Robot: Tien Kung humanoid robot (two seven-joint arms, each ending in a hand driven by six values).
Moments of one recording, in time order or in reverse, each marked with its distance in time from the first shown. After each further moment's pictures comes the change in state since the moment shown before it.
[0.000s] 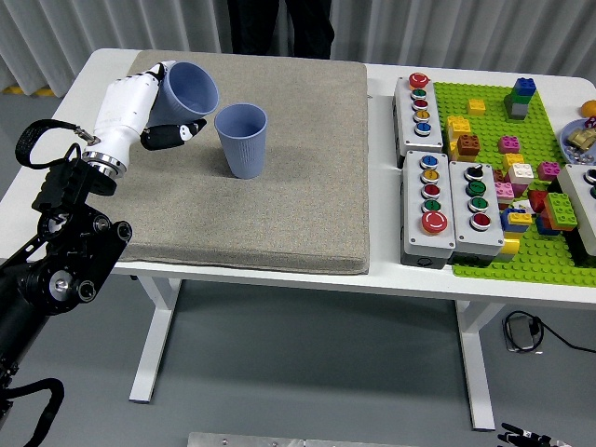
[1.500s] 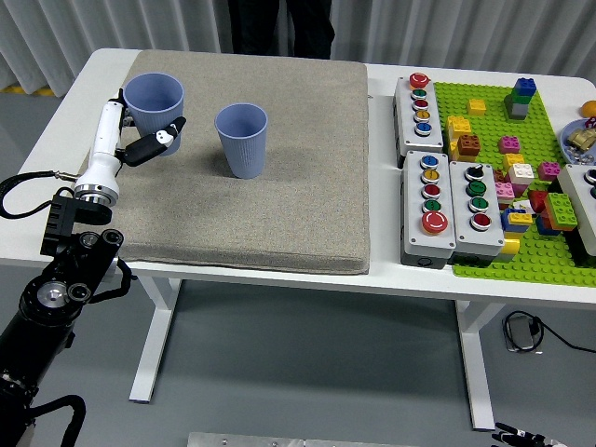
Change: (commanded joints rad) left arm 0.071 -0.092 -0.143 0.090 -0.495 -0.017 -0.173; right arm 0.003 0.011 -0.005 0.000 -0.003 0.004 -0.004
